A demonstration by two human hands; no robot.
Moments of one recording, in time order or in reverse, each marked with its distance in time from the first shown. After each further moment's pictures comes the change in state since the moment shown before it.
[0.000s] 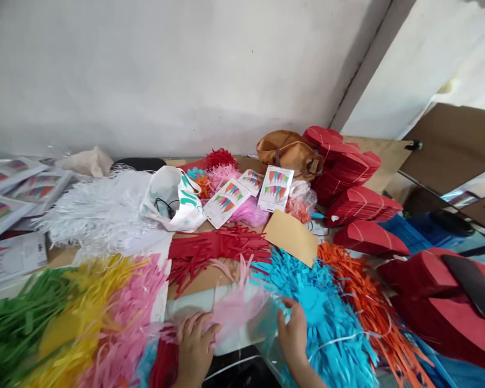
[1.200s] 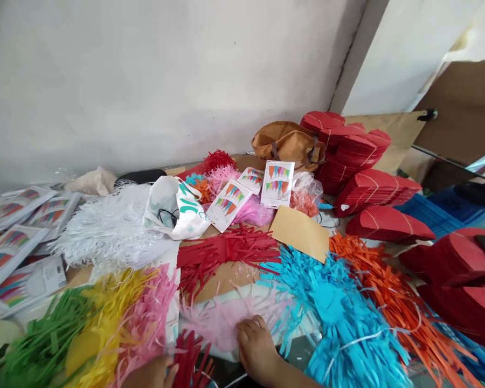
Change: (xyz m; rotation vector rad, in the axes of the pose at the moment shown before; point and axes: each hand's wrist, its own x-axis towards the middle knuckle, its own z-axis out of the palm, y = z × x) left_hand -0.002 -0.089 -0.079 0.257 -0.642 -0.161; right_hand -0.032 0.000 0.097 -0.415 -0.540 -0.523
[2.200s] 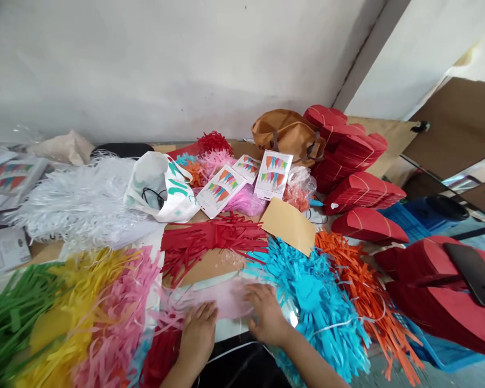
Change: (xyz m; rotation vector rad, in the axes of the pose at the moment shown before) left_hand 0.048 0.110 0.060 -0.207 0.174 0.158; right_hand -0.005 0.040 -0.090 -0.057 -0.085 0.084
